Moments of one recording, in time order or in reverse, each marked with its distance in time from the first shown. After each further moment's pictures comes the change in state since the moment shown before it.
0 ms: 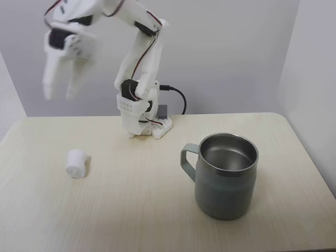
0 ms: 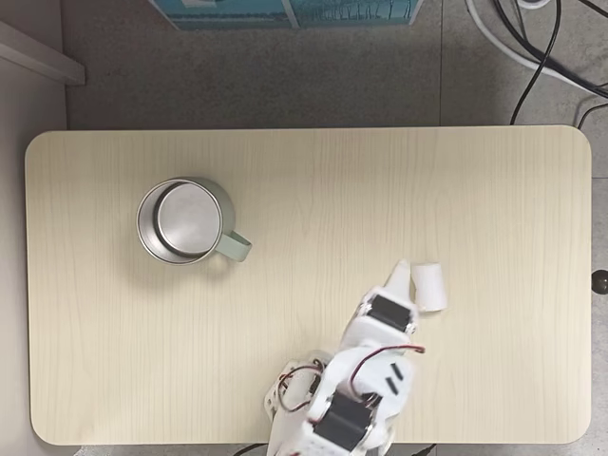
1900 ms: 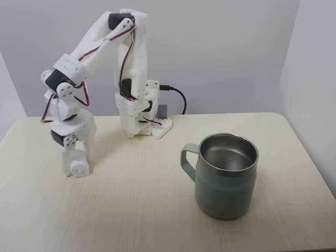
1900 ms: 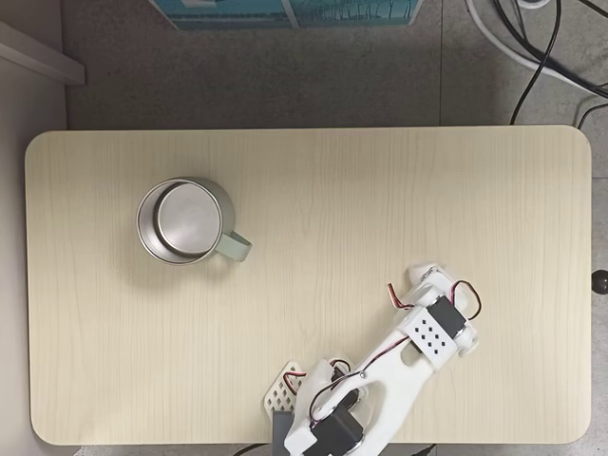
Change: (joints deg) arm 7.7 27.4 -35.9 -32.4 -6.2
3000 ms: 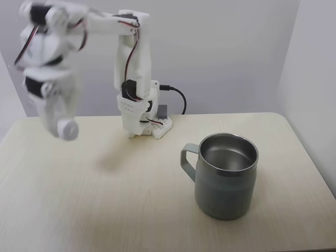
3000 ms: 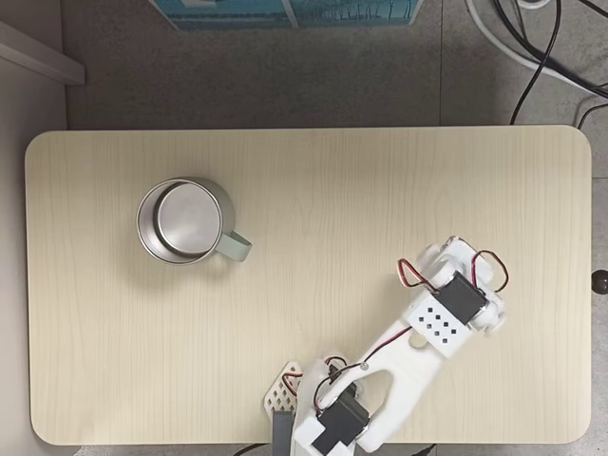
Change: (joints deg) arm -15.7 -2.3 51.9 37.9 10.6
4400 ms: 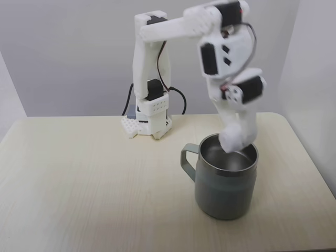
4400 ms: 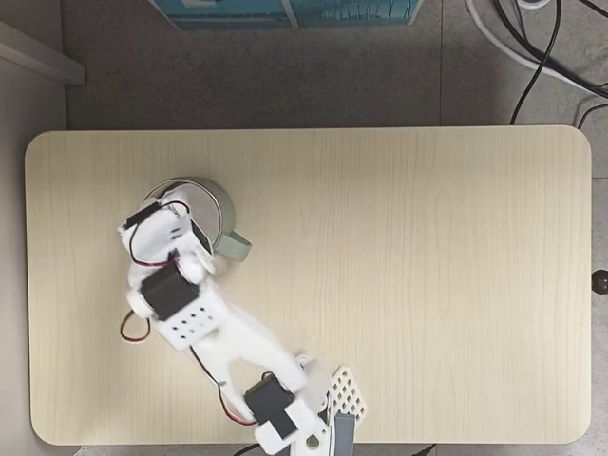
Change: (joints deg) arm -69.6 12.1 7.6 -10.4 0.9
